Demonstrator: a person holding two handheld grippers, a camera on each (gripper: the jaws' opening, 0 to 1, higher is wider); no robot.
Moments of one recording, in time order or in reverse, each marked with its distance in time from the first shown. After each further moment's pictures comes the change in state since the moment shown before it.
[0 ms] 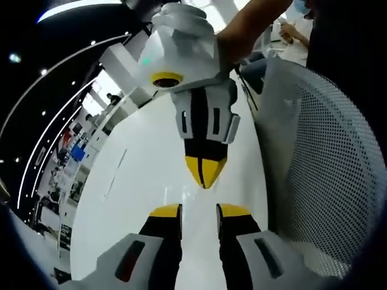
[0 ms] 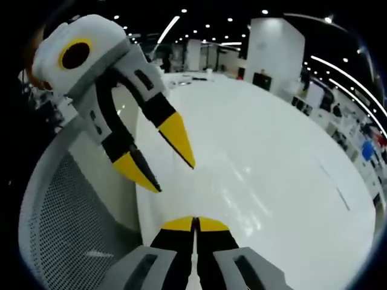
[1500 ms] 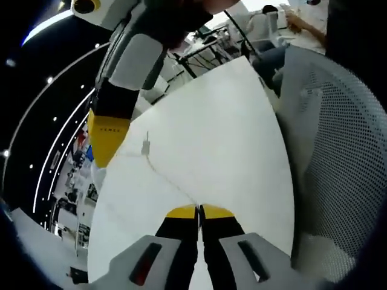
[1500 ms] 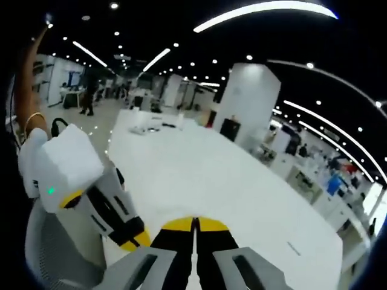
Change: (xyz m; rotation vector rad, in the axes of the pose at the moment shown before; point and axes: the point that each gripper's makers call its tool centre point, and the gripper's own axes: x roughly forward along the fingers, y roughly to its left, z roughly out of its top) left arm 0.006 0.041 0.005 0.030 0.028 0.151; right arm -0.074 -0.057 0.130 -0.124 -0.292 -0.304
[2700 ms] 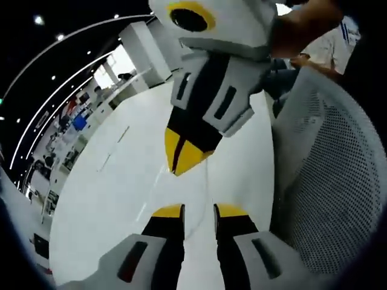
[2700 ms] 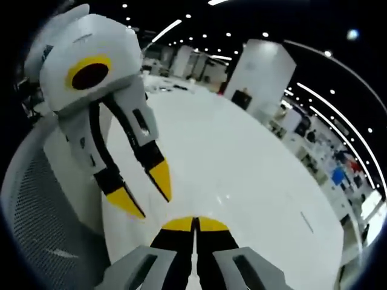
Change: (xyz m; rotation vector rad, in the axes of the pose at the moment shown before) left arm 0.003 -0.031 -0.017 -0.248 0.046 -0.126; right arm 0.023 0.046 -0.118 -0.028 0.243 0.068
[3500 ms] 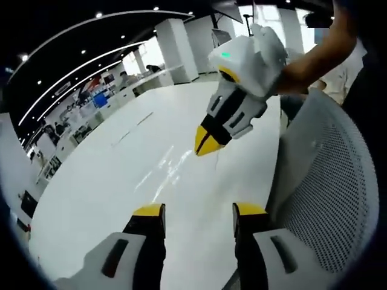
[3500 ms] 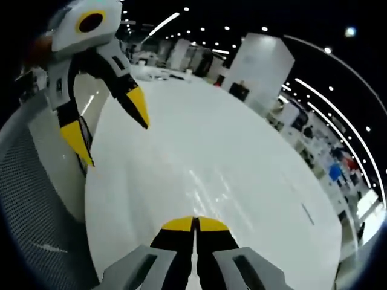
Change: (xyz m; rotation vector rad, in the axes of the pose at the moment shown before) left arm -0.038 0.012 -0.039 -0.232 -0.037 0.092; right arm 0.030 -0.016 -0.030 -0.019 0.051 -0.049
